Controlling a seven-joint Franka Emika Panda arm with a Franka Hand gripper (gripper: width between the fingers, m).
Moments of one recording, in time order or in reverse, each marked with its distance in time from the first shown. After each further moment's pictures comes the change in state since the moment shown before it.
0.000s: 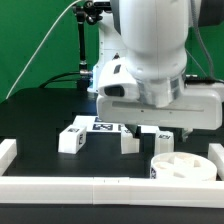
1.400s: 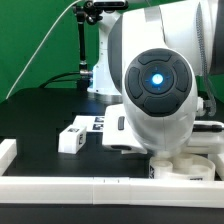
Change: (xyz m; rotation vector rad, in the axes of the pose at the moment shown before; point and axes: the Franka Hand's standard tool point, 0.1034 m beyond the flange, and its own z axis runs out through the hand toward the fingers) arm -0.001 0.005 0.034 -0.029 -0.382 -0.034
